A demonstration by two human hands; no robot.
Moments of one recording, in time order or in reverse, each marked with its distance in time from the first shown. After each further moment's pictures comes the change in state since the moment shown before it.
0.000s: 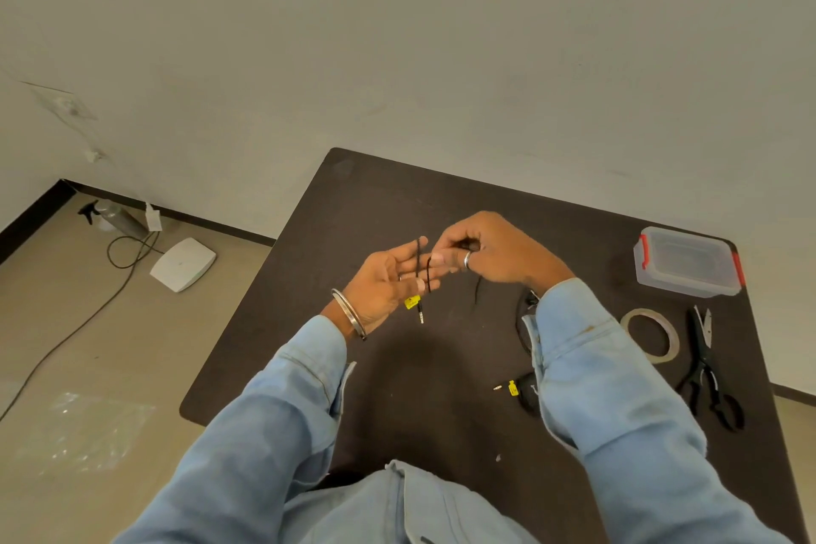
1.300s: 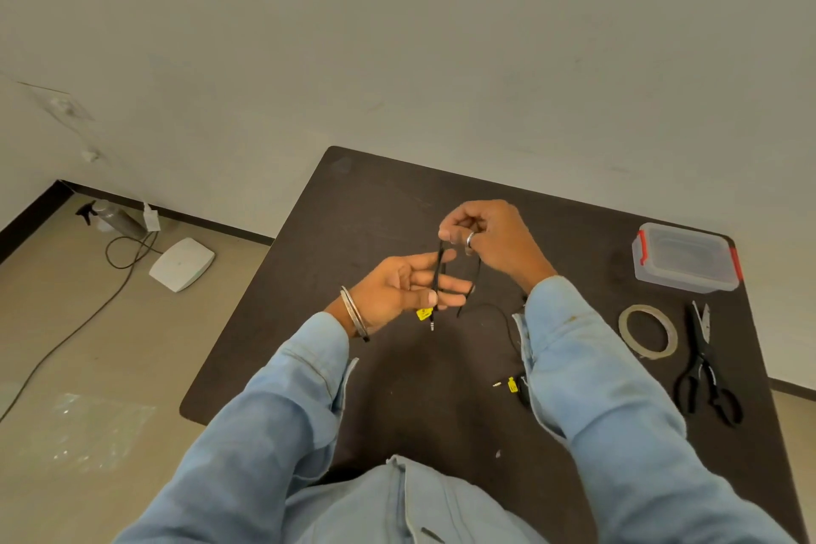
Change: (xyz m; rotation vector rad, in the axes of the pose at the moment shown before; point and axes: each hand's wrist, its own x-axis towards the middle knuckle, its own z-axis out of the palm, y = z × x) left_hand 0.000 0.002 0.004 0.183 -0.295 -0.044; right_hand 0.006 0.020 0.010 0.203 0.374 0.111
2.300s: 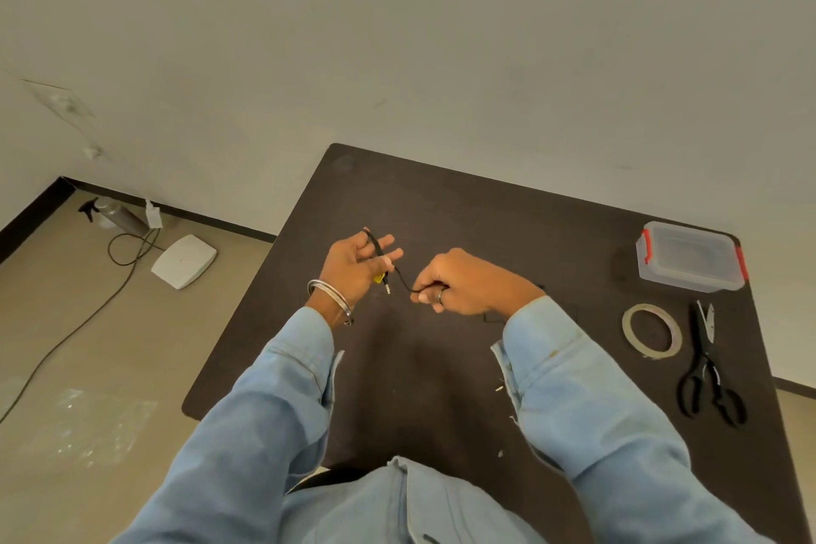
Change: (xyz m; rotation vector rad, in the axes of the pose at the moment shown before) left_hand -0.006 -0.001 -0.030 -0.045 0.719 -0.006; right_hand -0.013 -0.020 0.035 -0.462 -0.647 0.008
